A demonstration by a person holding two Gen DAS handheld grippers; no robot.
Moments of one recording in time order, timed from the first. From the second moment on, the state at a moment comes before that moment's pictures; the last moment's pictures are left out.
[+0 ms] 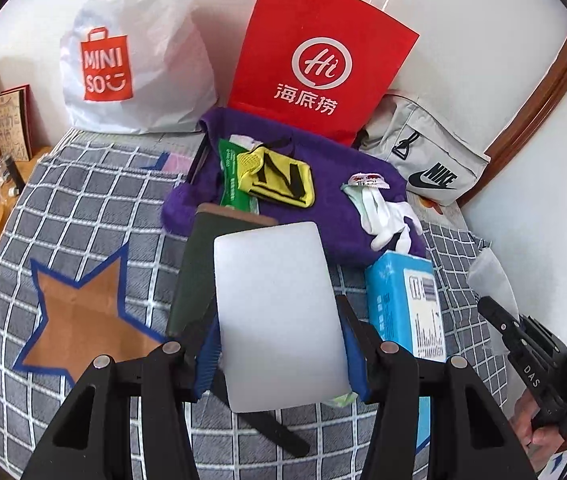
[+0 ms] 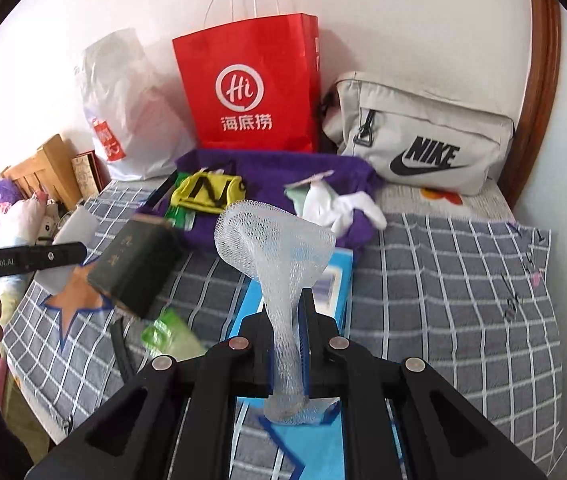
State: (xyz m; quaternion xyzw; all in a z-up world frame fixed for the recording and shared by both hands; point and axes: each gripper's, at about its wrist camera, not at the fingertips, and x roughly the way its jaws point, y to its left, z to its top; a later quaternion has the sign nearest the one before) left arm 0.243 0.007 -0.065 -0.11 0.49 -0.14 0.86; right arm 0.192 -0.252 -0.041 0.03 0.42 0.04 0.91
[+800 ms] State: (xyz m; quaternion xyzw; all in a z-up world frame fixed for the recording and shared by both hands) left arm 0.346 0.000 -0.045 -0.11 0.49 -0.13 0.86; right arm 0.343 -0.245 -0.045 0.04 0.41 0.07 0.91
